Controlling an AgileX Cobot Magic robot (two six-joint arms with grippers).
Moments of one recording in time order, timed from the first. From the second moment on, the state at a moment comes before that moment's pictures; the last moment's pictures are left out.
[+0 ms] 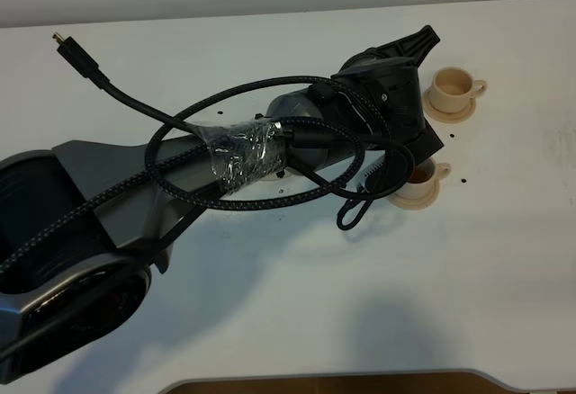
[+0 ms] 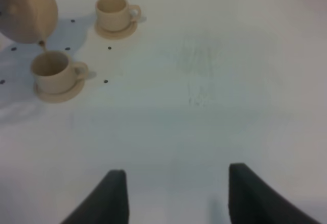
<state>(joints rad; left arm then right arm) -0.93 2.26 -1.80 0.94 0.72 1.13 -0.03 -0.01 -0.49 0.08 1.07 -0.11</state>
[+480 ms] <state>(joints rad) -0.93 2.26 -1.80 0.95 0.72 1.18 -0.03 -0.01 -0.49 0.08 1.07 -0.11</state>
